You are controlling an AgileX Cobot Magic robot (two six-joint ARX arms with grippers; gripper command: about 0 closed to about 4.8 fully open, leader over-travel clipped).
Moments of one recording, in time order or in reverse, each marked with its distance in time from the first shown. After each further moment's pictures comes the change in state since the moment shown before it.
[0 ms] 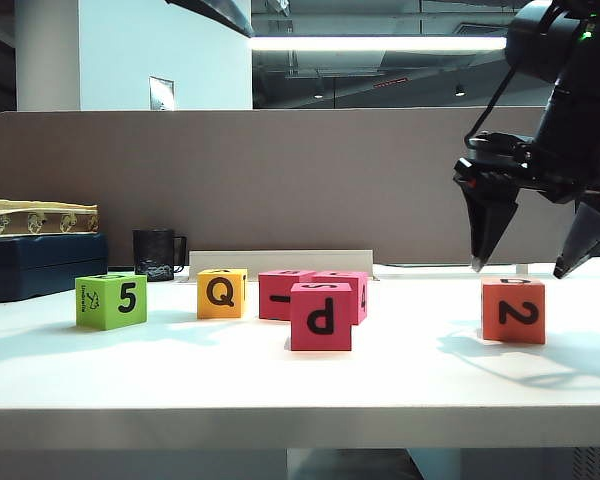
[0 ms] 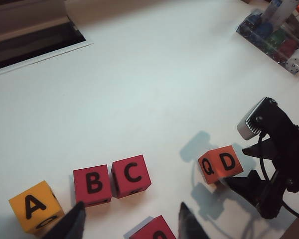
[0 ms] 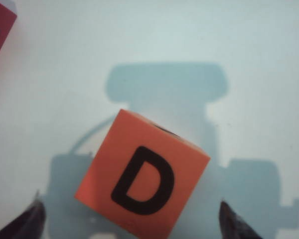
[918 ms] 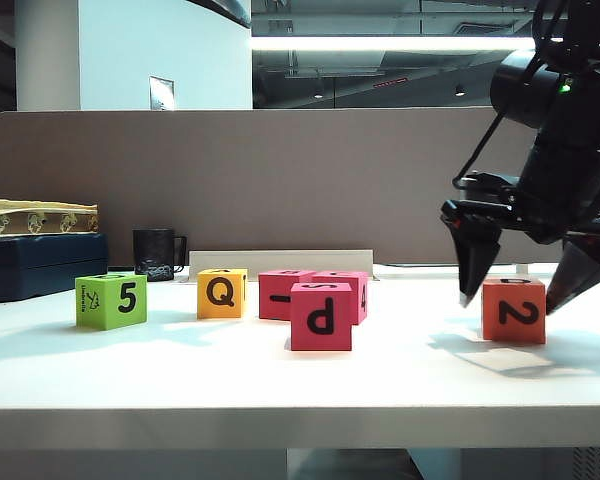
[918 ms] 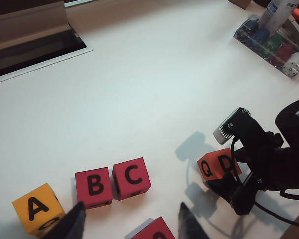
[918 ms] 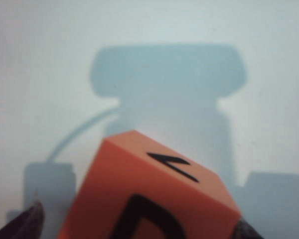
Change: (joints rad) left arm 0.000 -0.018 0.000 0.000 0.000 0.003; right arm 0.000 0.115 0.000 0.085 -0.013 0.027
